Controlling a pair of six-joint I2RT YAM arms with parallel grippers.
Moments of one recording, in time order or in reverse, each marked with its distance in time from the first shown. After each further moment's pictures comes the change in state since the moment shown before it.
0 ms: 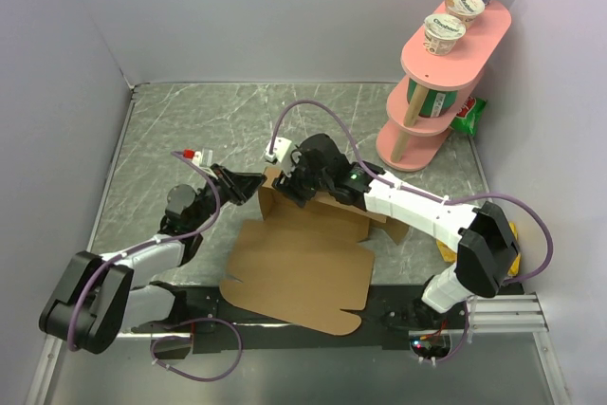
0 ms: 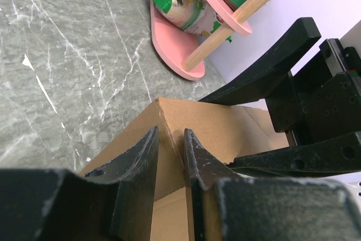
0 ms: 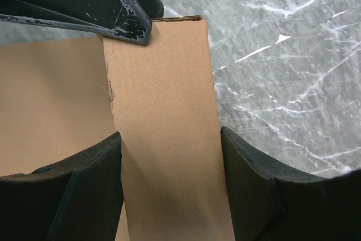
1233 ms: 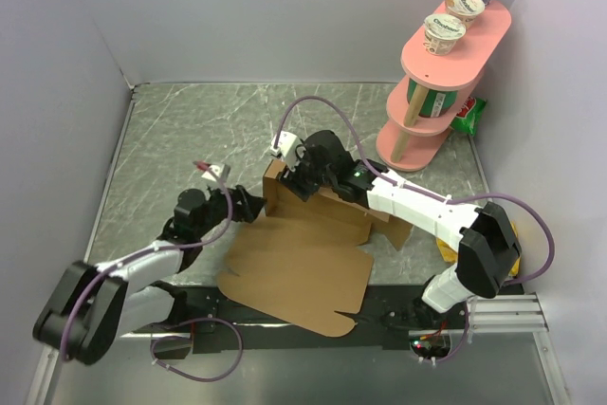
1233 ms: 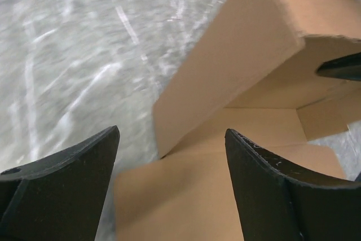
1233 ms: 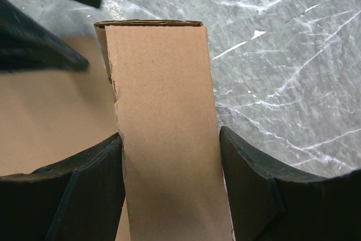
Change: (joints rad) left arm -0.024 -0.100 -0.047 -0.328 -0.129 0.335; right arm -0.029 -0.009 -0.011 0.030 0.034 -0.008
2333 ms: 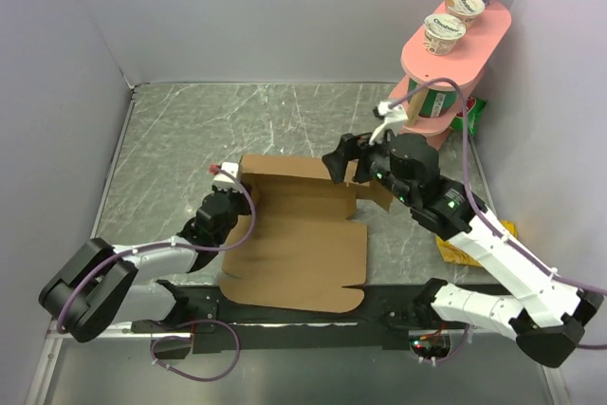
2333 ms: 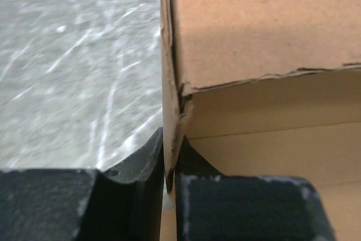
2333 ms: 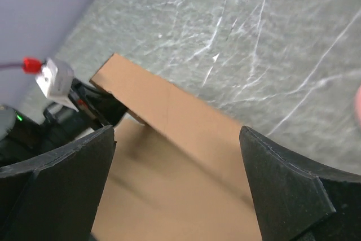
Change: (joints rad) left arm -0.255 0.155 0.067 0.106 -0.609 0.150; right arm -0.053 -0.505 -0.021 -0.138 0.255 0.660
